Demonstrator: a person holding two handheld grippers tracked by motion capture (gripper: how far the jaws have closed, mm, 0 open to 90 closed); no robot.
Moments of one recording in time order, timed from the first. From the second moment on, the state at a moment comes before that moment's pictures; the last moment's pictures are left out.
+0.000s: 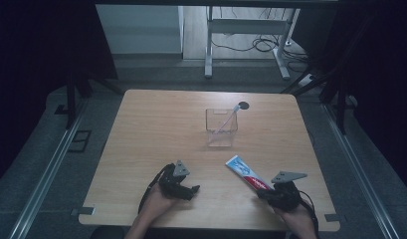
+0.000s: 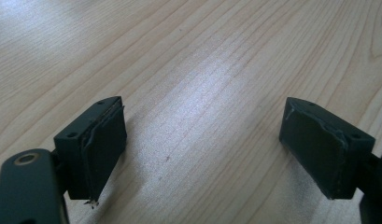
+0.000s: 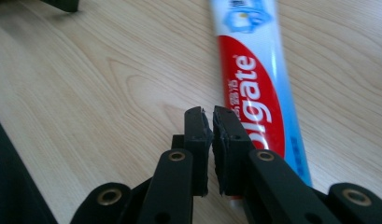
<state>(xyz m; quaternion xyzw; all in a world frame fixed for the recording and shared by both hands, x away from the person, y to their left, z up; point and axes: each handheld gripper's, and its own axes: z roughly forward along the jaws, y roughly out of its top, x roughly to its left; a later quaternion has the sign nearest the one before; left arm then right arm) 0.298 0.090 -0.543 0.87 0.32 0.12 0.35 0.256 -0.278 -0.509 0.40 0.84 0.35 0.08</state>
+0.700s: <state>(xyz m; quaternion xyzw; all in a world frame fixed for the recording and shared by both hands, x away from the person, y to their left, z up) 0.298 0.090 -0.543 0.87 0.32 0.12 0.35 0.262 -0.277 -0.484 0.36 0.86 0.35 0.08</state>
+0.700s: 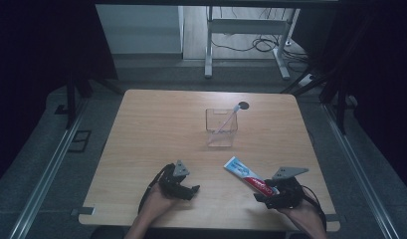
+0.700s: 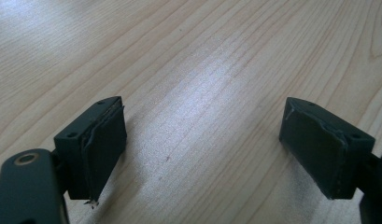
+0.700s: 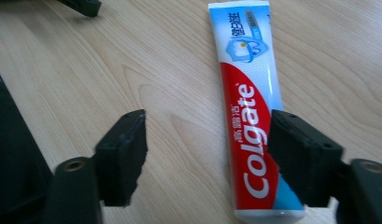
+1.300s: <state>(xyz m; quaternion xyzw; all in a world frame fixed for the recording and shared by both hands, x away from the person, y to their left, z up) 0.299 0.091 -0.543 0.87 0.32 0.12 0.35 0.284 -0.266 -0.487 0.36 0.89 0.28 0.06</state>
